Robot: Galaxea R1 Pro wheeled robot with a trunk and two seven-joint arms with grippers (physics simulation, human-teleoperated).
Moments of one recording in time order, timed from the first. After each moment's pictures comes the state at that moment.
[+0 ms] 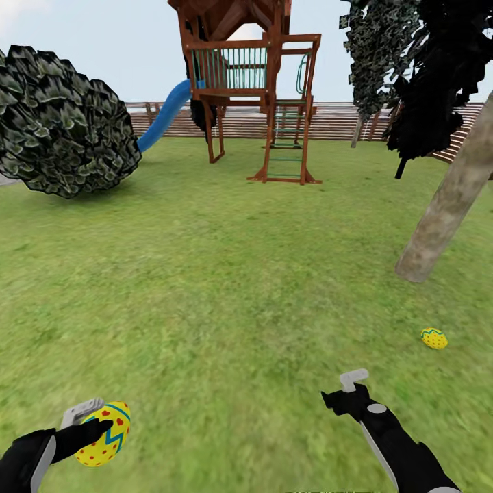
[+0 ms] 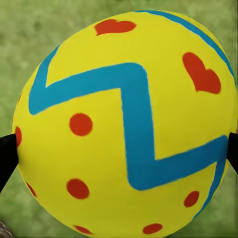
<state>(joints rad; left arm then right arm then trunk) -0.42 0.24 0.46 -0.69 -0.03 0.53 -0.31 -0.43 -0.15 0.11 -0.82 0.06 0.28 0.10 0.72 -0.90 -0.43</state>
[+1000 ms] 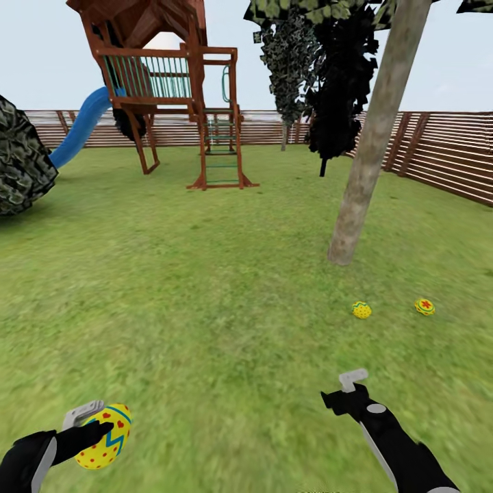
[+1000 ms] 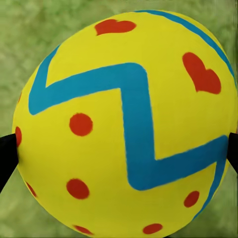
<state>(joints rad) -0.42 0.24 0.46 -0.67 -0.04 0.53 -0.31 -0.43 -0.14 0.11 -0.82 0.07 0.28 0.10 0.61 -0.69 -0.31</state>
